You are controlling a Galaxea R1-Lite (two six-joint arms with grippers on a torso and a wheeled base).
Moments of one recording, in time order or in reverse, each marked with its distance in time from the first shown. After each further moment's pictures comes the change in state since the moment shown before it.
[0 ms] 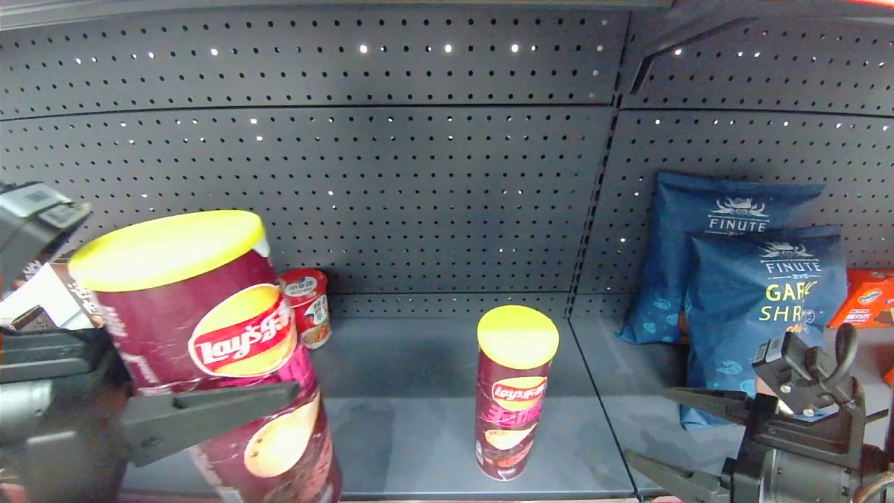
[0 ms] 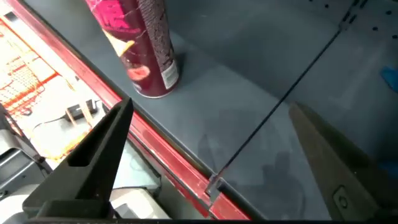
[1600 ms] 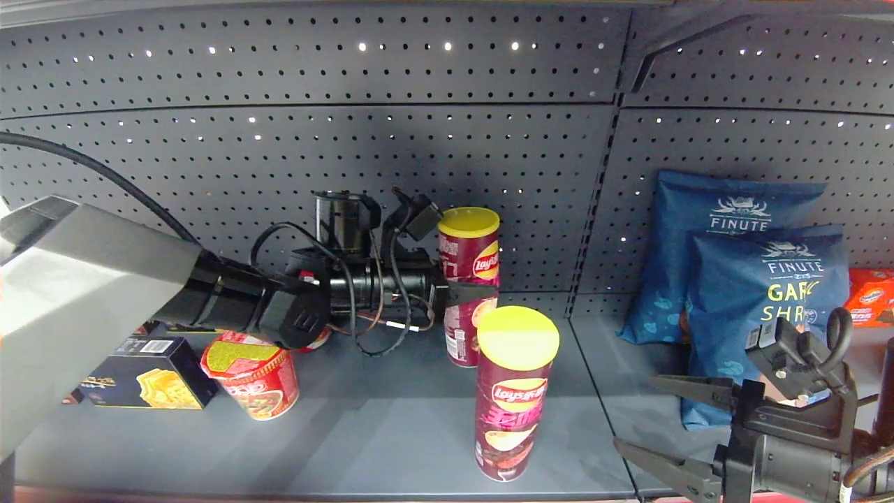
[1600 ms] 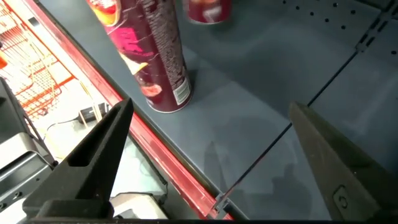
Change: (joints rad) left arm -0.104 0.978 -0.590 -0.413 -0.027 0.059; right arm 0.002 0.025 -0.039 -0.012 0.038 -0.002
